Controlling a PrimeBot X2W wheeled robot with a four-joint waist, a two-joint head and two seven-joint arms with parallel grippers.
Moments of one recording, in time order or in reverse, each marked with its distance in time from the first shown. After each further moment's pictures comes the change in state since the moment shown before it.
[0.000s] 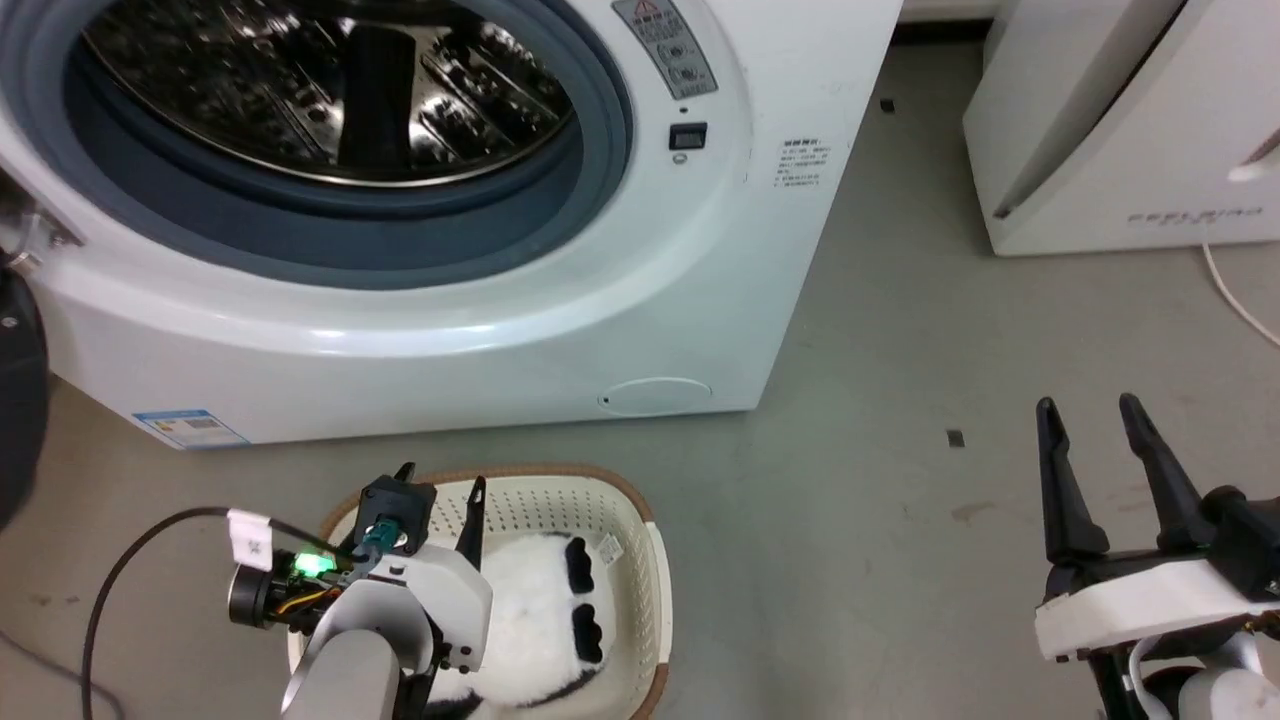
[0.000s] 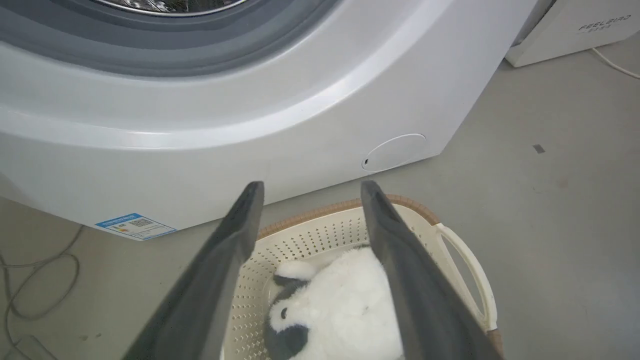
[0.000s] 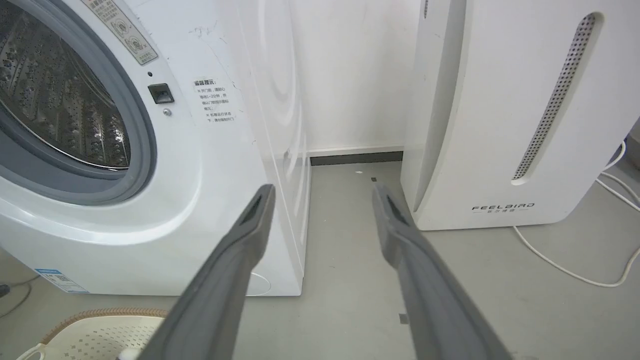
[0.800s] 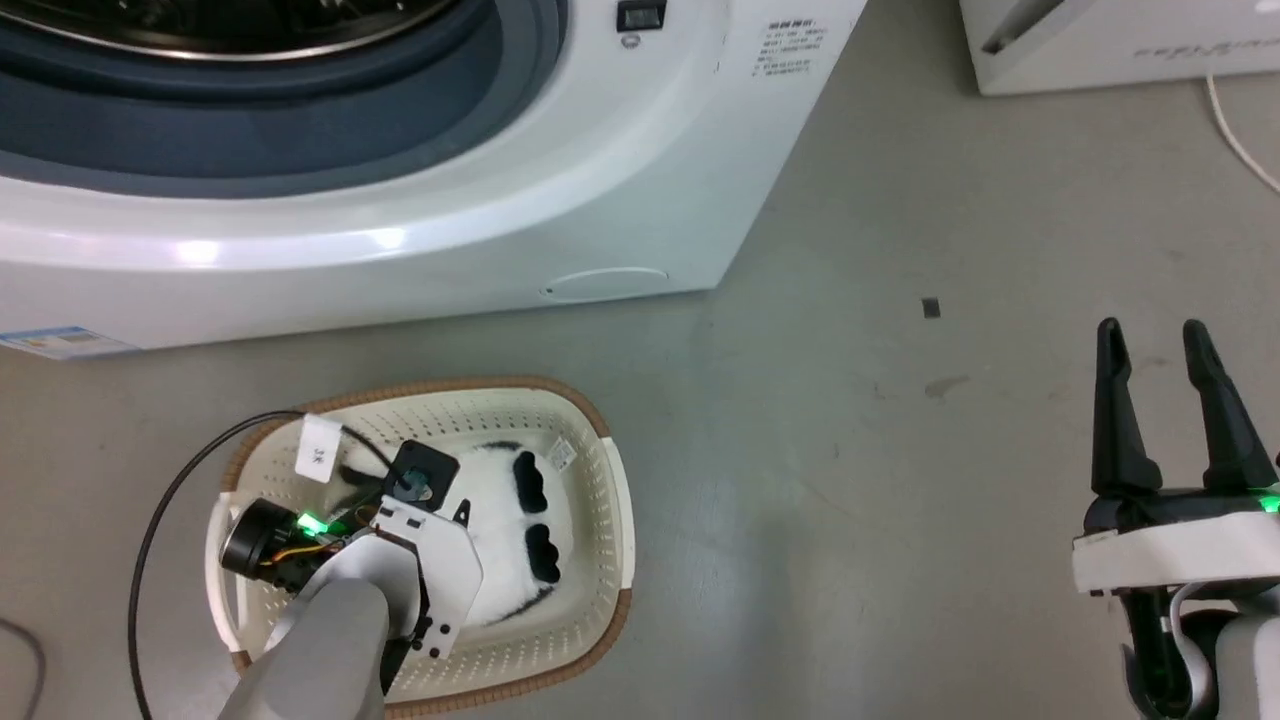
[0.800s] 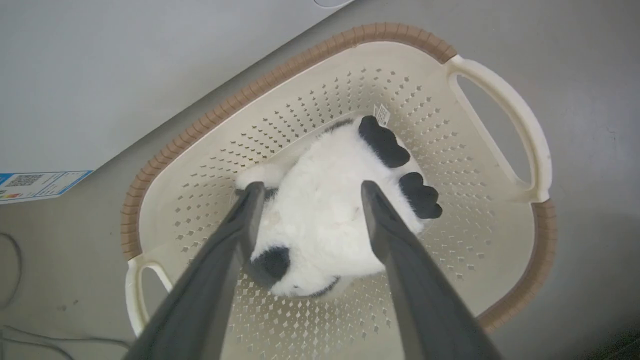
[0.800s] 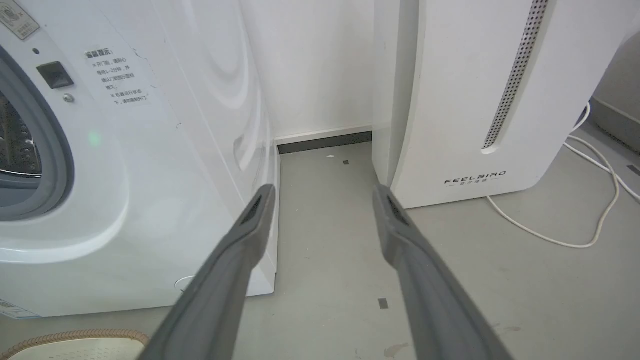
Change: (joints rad) left arm -0.180 0.072 -0.134 0.256 0.040 -0.053 0.171; right arm -0.090 0.000 -0.043 -0.011 0.070 0.000 -0.052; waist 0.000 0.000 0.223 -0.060
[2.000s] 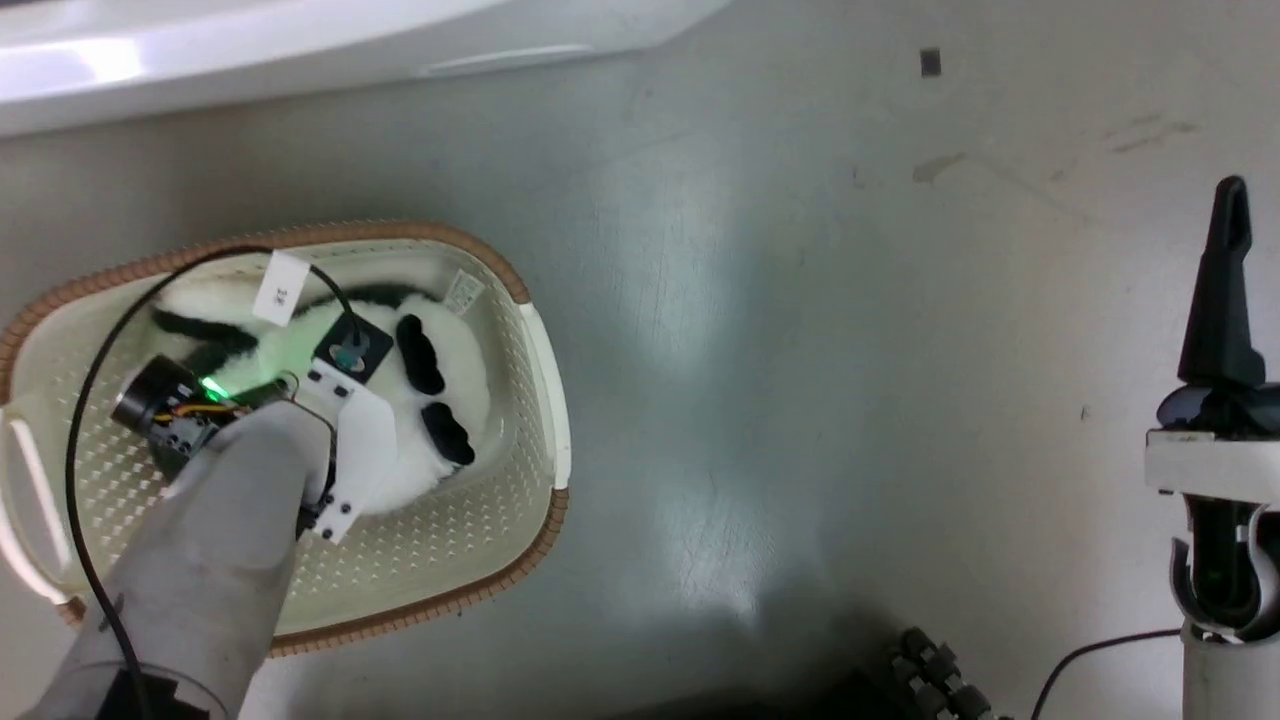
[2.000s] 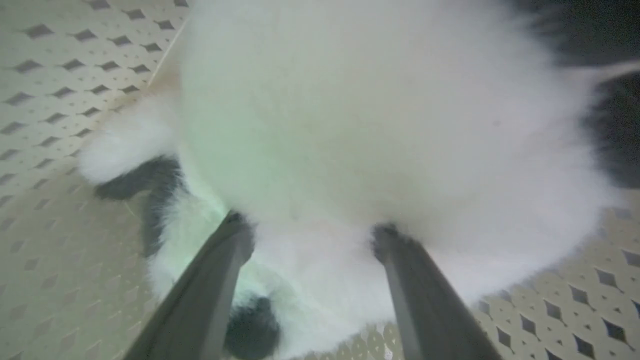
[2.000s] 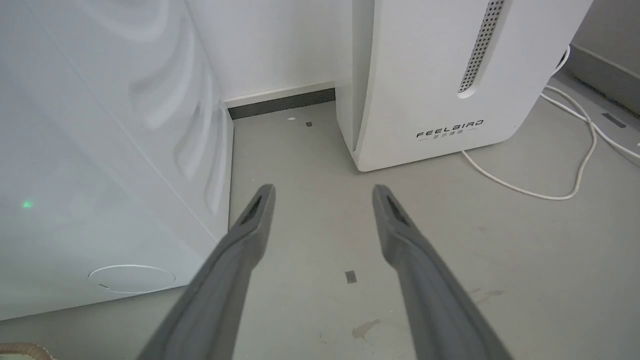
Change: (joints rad) left arm -0.369 0.110 -0.214 0.354 0.011 -0.042 0.114; right arm -0.155 0.000 -0.062 -0.031 0.108 0.000 -0.071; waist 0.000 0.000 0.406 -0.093
